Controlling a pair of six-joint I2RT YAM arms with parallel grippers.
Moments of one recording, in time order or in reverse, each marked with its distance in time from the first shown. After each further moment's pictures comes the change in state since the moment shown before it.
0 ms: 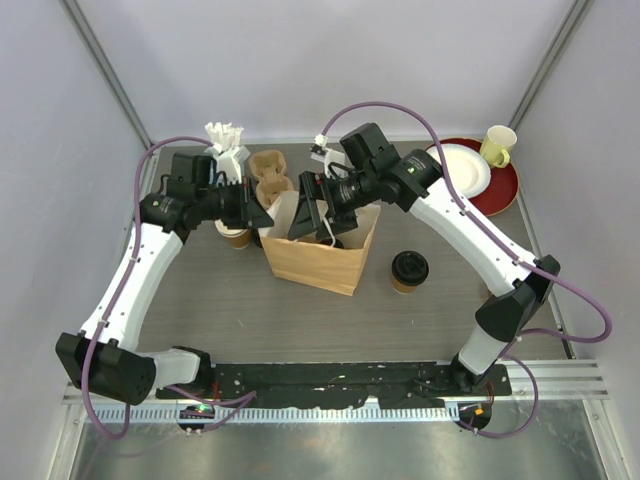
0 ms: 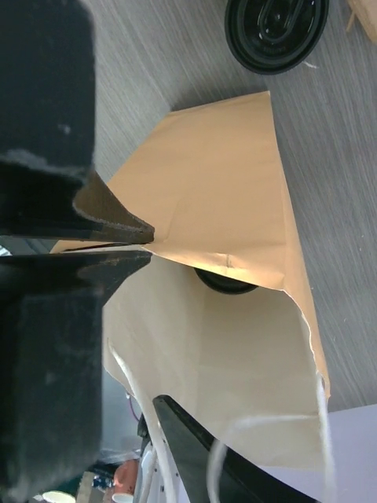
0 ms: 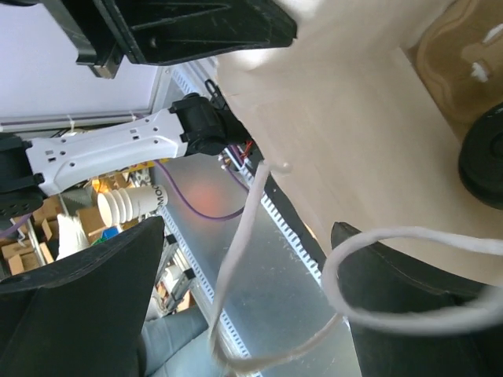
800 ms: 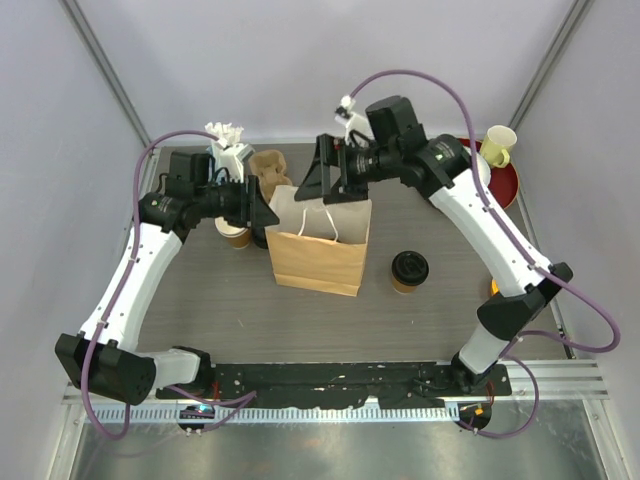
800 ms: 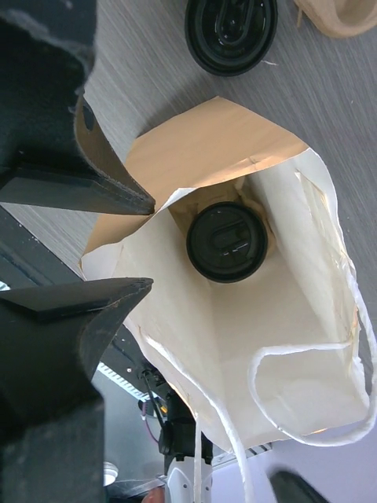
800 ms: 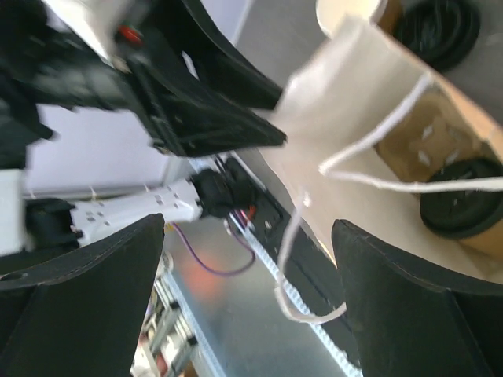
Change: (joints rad) left arm 0.000 0.000 0.013 0.026 0.069 0.129; right arm -0.076 -0.003 0.114 0.015 0.066 0.045
